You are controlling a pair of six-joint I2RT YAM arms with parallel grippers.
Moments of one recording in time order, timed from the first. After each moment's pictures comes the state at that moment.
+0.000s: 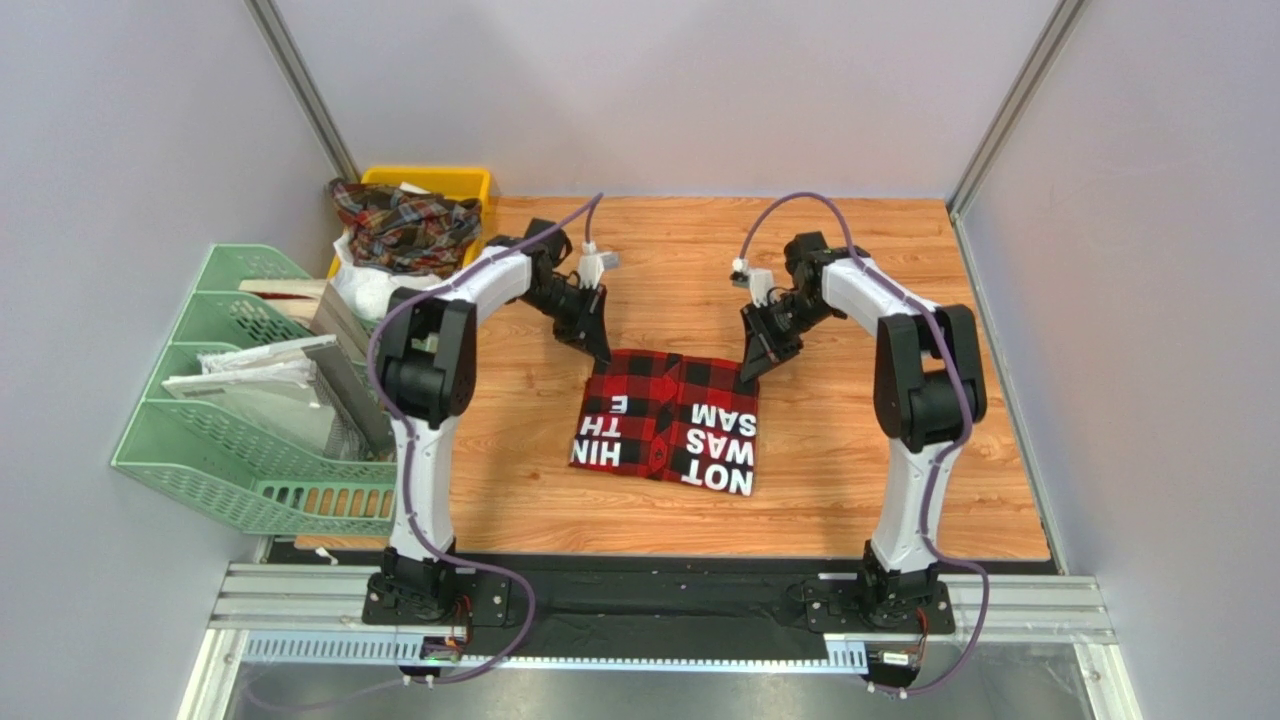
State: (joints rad) left arm -0.28 2.17 1.70 -0.84 0.78 0.15; right arm 0.19 2.01 1.51 -0.92 -0.63 -0.34
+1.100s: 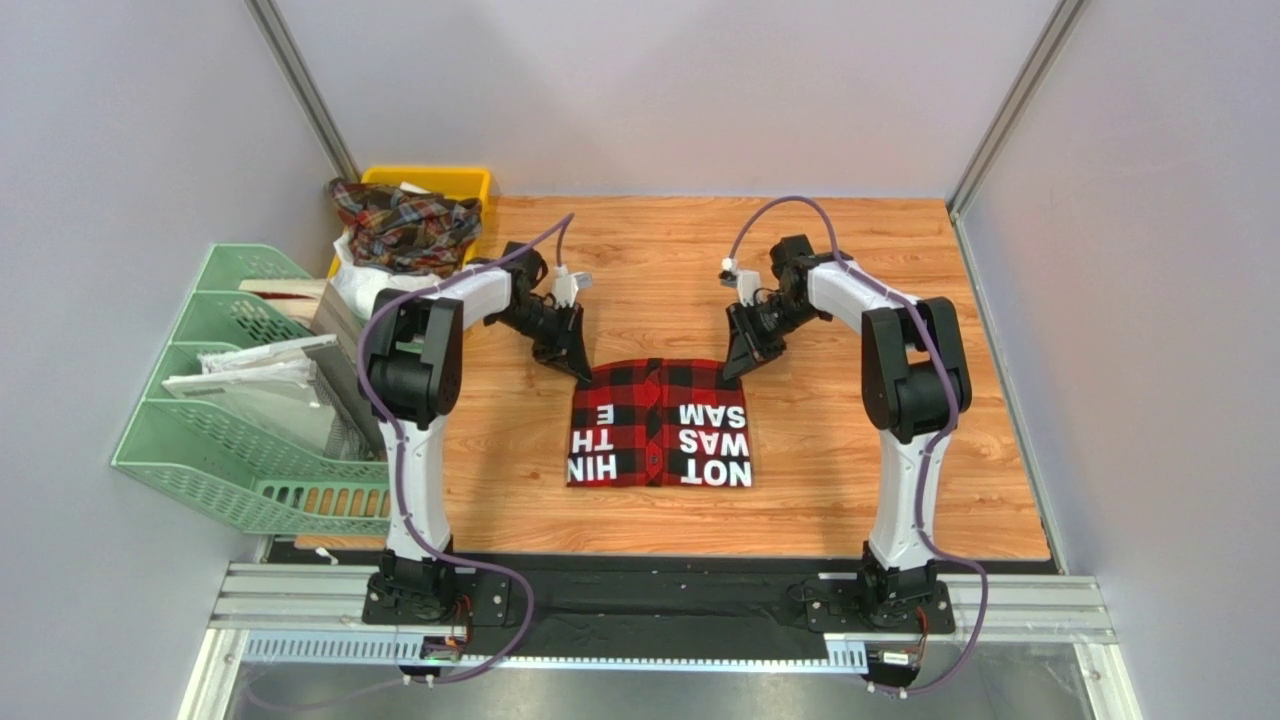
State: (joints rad) left arm -0.20 2.17 1.50 -0.74 0.76 0.07; right arm 0.21 2.09 1.53 -0.82 -0.70 -0.26
